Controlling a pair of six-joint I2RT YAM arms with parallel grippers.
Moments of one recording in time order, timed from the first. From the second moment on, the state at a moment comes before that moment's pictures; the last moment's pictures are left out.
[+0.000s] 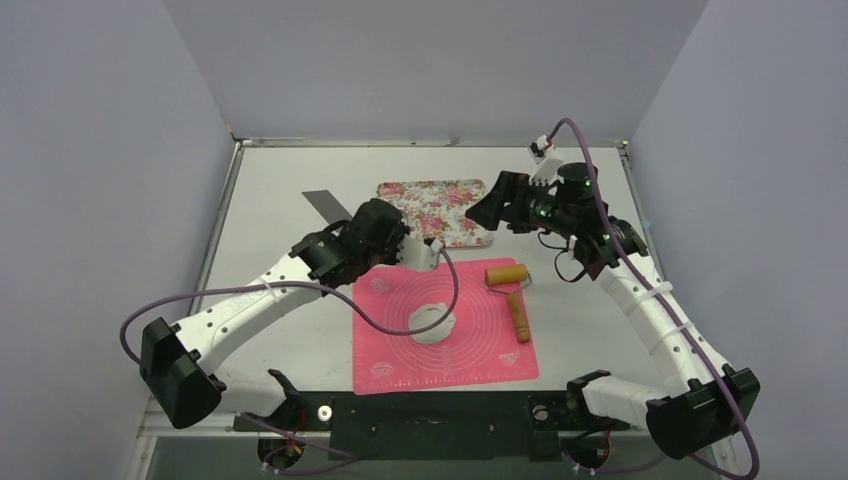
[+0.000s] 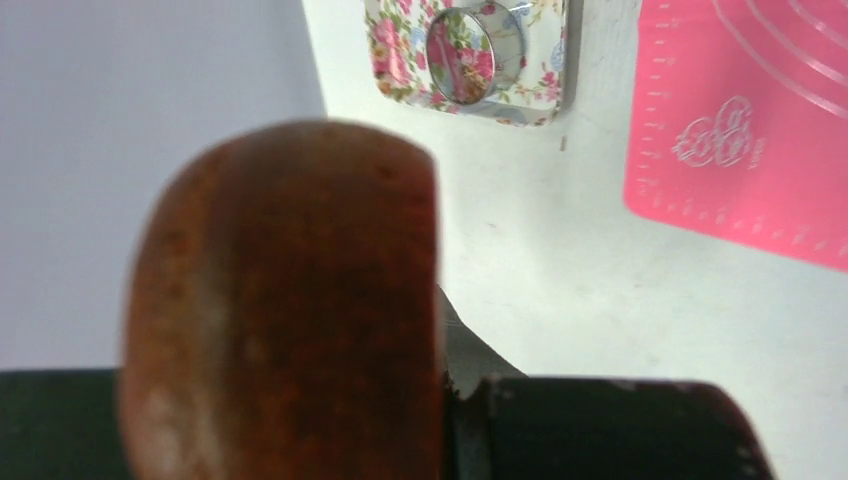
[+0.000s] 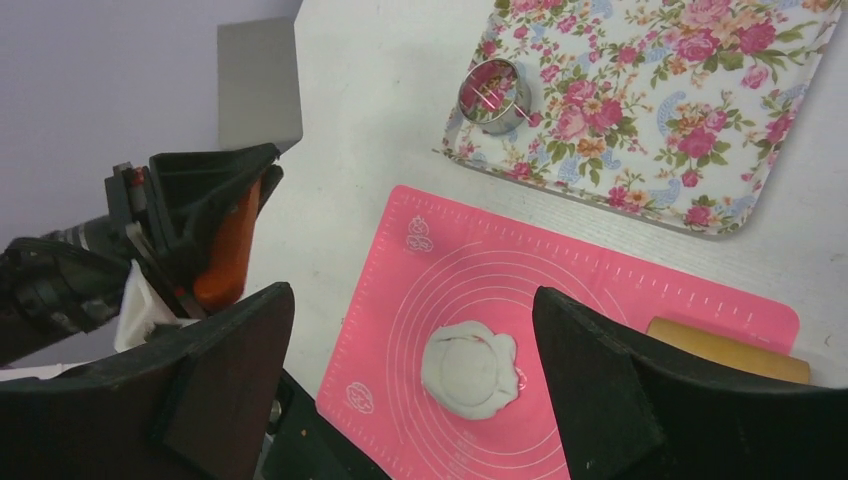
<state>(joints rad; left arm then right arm) -0.79 1.33 1.23 -0.68 -0.33 1.01 0.37 1.17 1.17 -0.43 -0.42 0.48</state>
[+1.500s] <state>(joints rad) -0.98 1.13 0.52 0.40 -0.10 1.94 0.58 1.12 0.80 -0.11 -0.57 0.59</state>
